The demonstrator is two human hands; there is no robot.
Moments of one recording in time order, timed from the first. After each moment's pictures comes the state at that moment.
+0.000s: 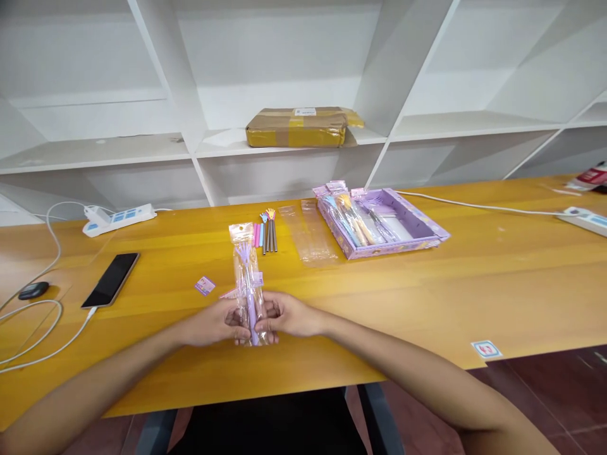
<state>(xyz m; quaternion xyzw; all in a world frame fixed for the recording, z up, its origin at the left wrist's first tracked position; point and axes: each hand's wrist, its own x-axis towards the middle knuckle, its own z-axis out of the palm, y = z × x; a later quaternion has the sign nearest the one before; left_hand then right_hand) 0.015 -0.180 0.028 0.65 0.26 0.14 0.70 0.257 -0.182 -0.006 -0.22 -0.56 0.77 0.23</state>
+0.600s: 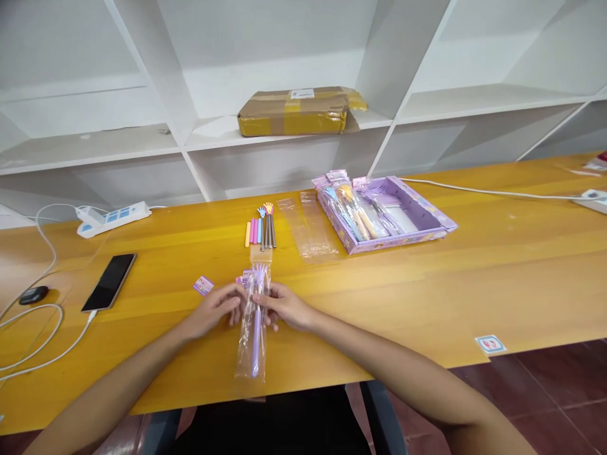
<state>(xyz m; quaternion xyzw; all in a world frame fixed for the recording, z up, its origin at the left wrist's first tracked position) 0.002 -0.162 0.002 0.66 0.34 0.24 0.62 0.243 -0.173 -0.014 -0.32 -0.46 0.77 0.31</state>
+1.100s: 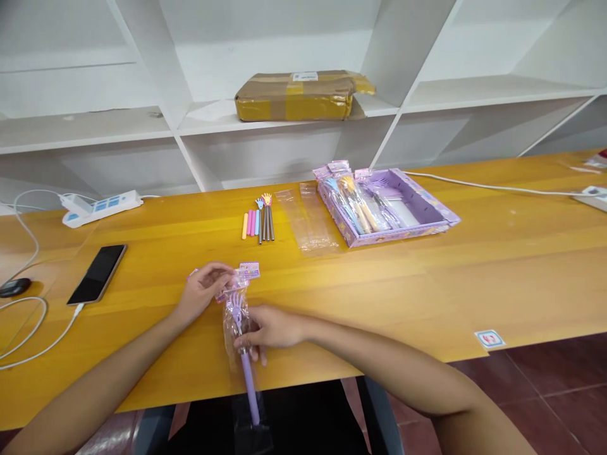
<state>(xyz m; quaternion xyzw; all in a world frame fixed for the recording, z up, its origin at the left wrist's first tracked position) -0.003 -0.147 -0.013 0.62 0.43 0.43 0.50 0.229 -0.193 -0.016 -0.24 -0.55 0.80 0.10</state>
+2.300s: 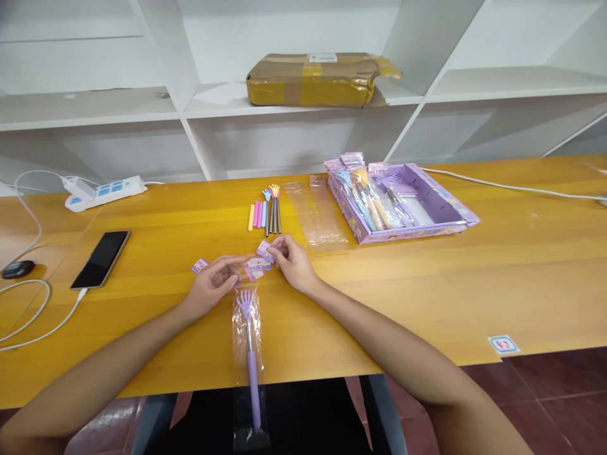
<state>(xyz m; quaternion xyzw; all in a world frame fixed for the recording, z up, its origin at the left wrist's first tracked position) 0.000 -0.158 -0.021 0.64 0.37 0.41 0.53 0.254 -0.118 -0.035 -0.45 -0.60 0.46 0.47</state>
